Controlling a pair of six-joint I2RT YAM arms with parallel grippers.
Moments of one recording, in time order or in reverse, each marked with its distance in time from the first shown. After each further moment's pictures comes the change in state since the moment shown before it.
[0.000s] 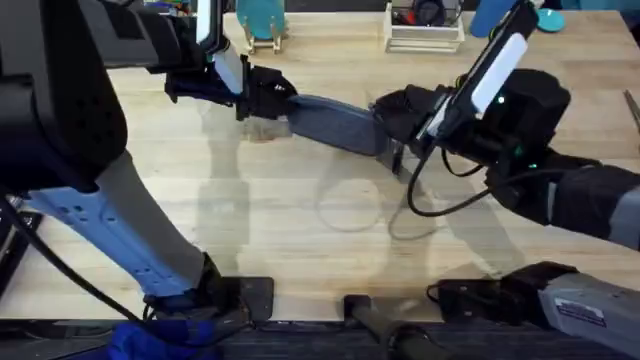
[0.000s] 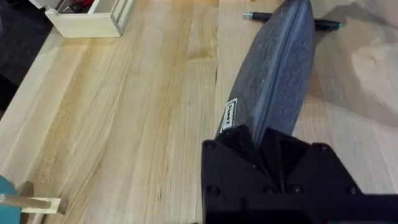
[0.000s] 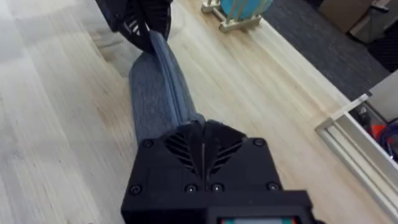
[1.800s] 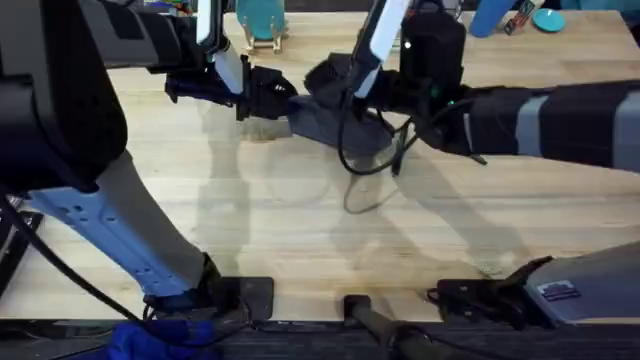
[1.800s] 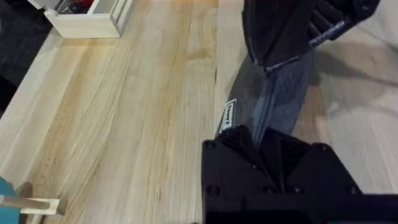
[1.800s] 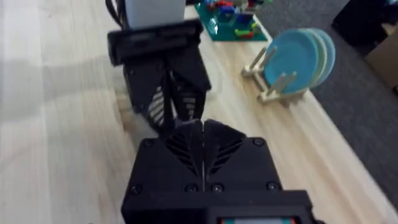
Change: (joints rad) left arm -0.001 0.000 0.000 -0.001 0.000 0.000; right arm 0.225 0.395 0.435 -0.027 0.004 -0.033
